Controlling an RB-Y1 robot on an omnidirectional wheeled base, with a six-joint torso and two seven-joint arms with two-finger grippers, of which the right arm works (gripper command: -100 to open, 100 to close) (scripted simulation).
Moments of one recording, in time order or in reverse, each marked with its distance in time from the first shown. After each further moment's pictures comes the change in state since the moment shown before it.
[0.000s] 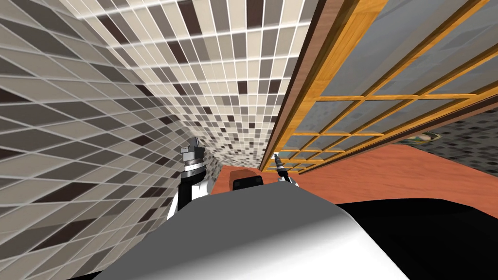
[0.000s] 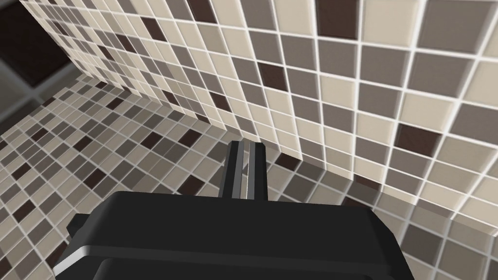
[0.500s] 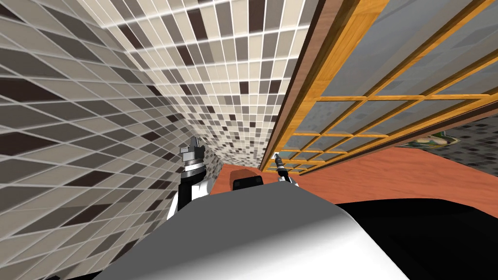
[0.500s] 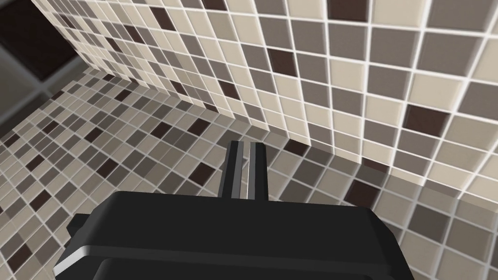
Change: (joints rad) arm -0.005 -0.003 0.010 0.005 -0.052 0.003 -0.122
